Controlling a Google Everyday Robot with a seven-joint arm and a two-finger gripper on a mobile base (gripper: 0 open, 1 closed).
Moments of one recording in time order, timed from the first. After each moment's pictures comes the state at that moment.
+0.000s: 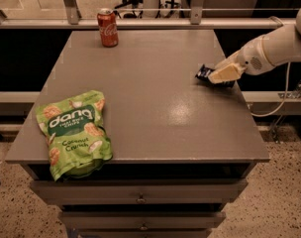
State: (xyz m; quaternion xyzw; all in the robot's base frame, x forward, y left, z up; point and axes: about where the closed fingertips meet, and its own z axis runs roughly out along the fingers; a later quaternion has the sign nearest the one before) arm 0.651 -0.225 0.860 -0.44 0.81 0.15 0.36
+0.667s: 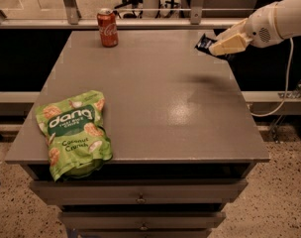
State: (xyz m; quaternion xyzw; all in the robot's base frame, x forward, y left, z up) arm 0.677 -0.219 0.943 -0.44 0.77 0.14 0.44
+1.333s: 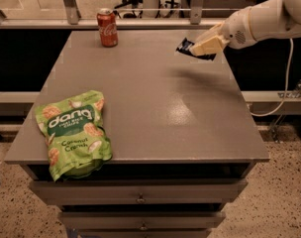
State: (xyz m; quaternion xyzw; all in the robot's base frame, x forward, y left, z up) arm 0.702 -0.172 0.928 -0.46 0.75 0.17 0.45
